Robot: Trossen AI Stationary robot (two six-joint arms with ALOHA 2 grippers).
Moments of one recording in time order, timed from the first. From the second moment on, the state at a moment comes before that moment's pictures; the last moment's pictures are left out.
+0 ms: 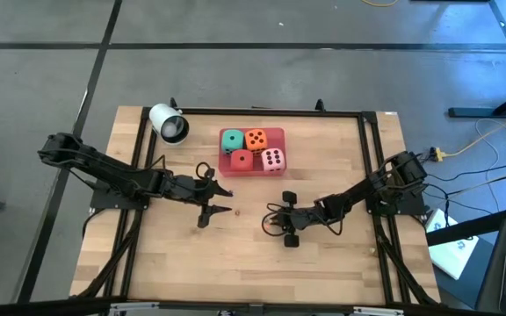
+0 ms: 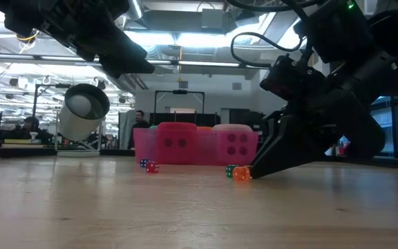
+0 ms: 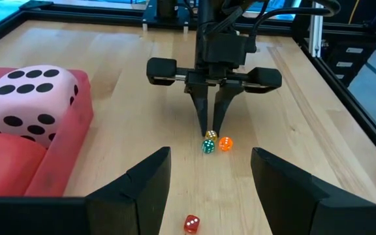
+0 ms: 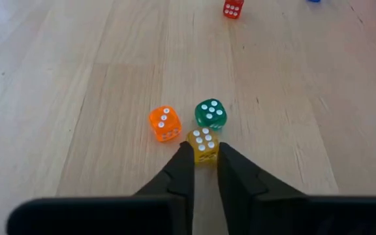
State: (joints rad) left arm -0.19 1.14 0.51 0.30 -0.14 -0.17; right arm 0.37 1.84 0.65 0.47 0.27 0.20
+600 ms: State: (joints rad) left arm -0.19 1.14 0.51 0.30 -0.14 -0.17; right arm 0.37 1.84 0.65 0.48 0.27 0.21
